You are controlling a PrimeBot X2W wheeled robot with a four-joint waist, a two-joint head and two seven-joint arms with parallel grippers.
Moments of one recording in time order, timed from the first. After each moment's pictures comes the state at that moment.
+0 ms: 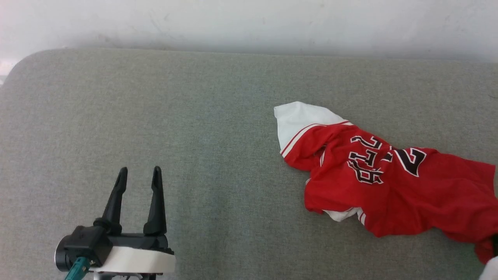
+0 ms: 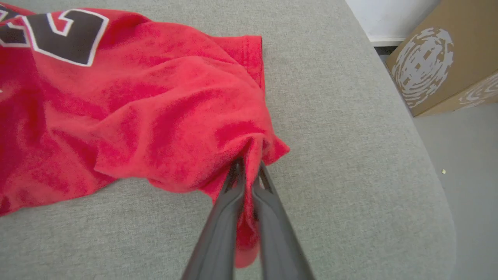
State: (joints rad) left arm 0.07 0.05 0.00 -0.11 -0.20 -0.07 -0.26; right arm 0.17 -0.05 -0.46 -0.13 0.08 0.13 0.43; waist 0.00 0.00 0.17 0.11
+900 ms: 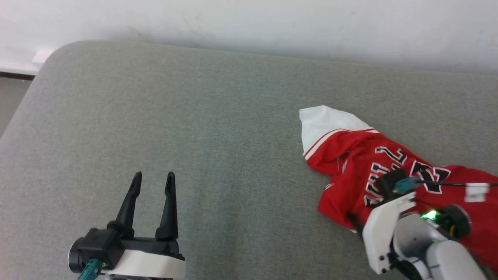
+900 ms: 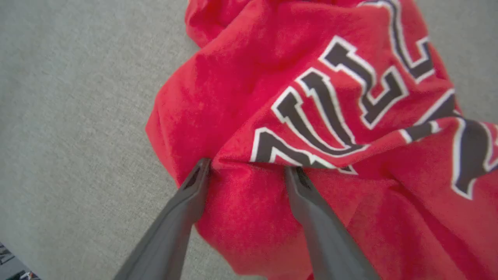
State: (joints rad) left arm 0.08 0.05 -0.05 -0.10 -0.20 -0.07 -0.26; right arm -0.09 -0.18 0.16 -0.01 0.20 0.13 0.71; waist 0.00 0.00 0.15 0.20
